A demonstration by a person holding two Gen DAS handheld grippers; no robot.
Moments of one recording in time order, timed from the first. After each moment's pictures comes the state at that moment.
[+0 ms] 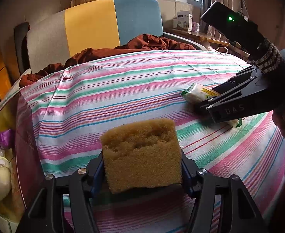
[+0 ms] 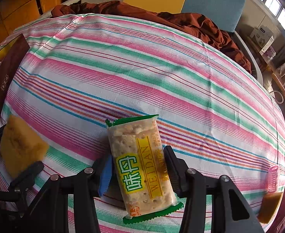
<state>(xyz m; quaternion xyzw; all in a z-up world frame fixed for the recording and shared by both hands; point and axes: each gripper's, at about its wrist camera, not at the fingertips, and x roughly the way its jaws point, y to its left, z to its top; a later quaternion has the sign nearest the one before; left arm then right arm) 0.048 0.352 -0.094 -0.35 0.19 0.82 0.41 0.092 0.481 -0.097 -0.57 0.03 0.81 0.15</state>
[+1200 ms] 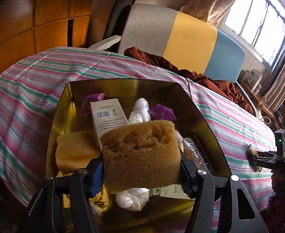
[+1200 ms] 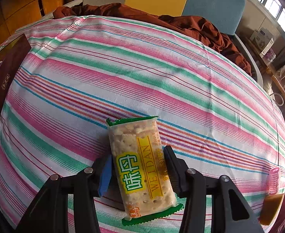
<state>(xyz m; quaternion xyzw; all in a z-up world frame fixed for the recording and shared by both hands) -0.047 0.085 -0.031 -0.42 -0.03 0.88 0.22 0.086 0.490 -0.101 -0.56 0.02 0.82 0.15</state>
